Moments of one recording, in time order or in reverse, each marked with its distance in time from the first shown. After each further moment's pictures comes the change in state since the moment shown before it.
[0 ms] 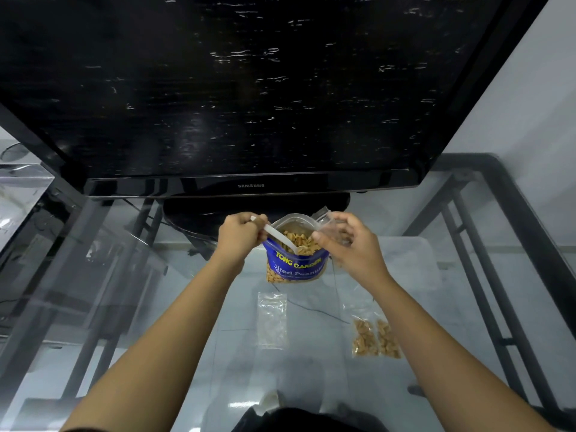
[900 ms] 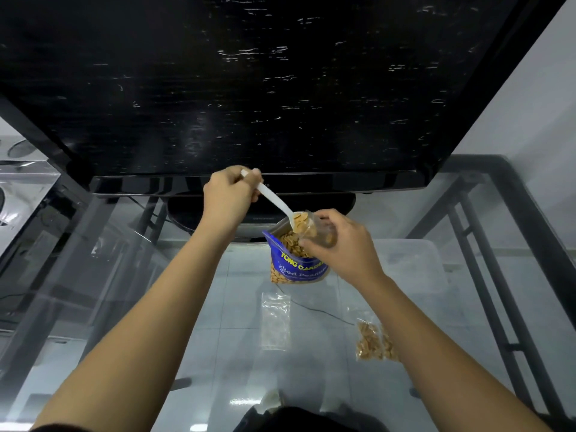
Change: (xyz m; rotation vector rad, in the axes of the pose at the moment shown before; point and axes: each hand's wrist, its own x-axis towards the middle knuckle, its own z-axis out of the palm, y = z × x) left_hand -0.007 0.067 -0.024 0.049 0.127 0.228; right_hand 0.006 -0.018 0.017 -0.434 0.008 -0.248
